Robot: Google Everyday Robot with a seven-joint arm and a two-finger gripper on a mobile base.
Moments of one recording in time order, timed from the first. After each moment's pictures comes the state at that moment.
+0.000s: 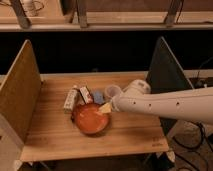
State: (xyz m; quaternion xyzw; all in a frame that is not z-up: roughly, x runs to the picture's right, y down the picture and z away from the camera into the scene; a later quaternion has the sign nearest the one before) arm 0.036 0.101 0.759 -0.19 -0.04 0.59 0.78
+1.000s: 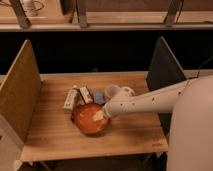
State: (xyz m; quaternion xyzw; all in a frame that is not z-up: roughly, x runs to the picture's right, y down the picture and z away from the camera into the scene) arm -0.007 0.158 0.830 -0.26 0.00 0.58 0.77
